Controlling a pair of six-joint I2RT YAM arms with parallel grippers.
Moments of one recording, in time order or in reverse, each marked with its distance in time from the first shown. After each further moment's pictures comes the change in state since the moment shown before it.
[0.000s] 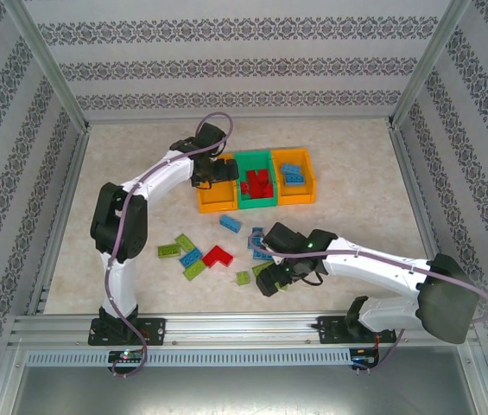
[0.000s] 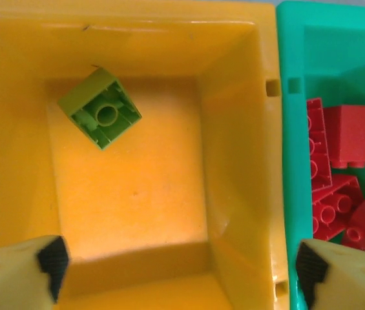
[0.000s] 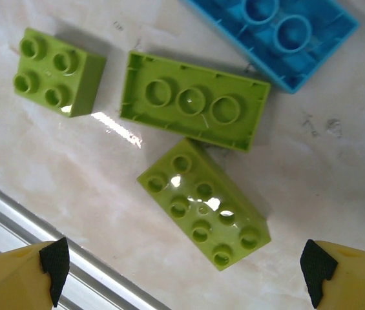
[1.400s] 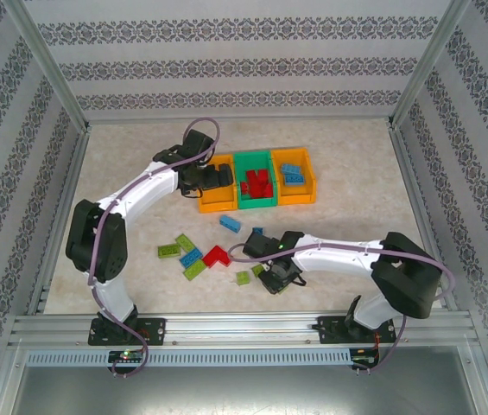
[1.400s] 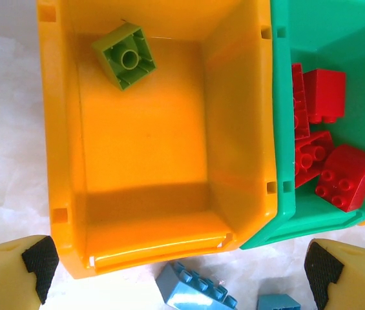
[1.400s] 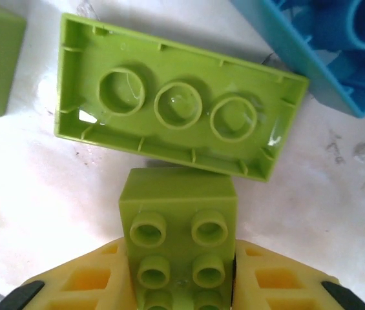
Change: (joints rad) left arm 0.000 -0.223 -0.207 0.030 0.021 -0.040; right arm 0.073 0.240 0.067 -0.008 0.124 -0.026
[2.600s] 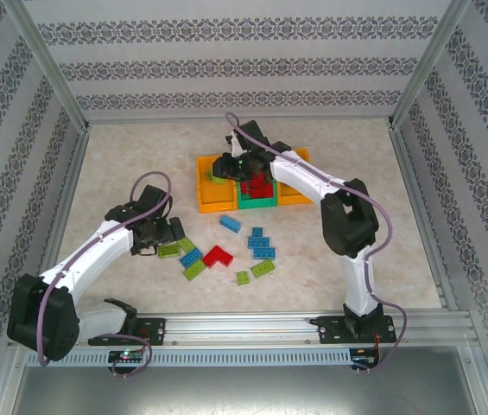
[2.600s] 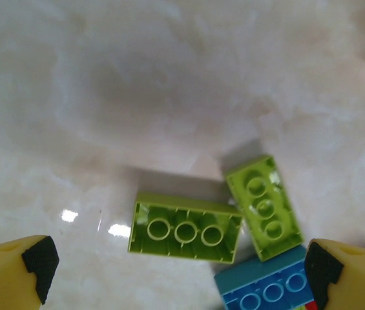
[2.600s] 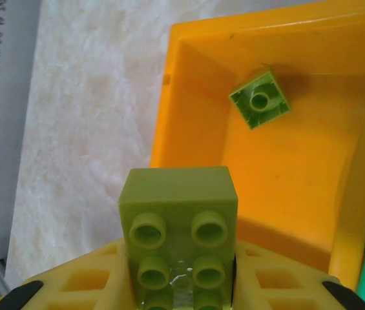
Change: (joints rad) left arm 0.092 -0.573 -0.652 -0.156 -0.150 -0.114; right arm -0.452 0.620 0.956 0.304 -0.428 0.253
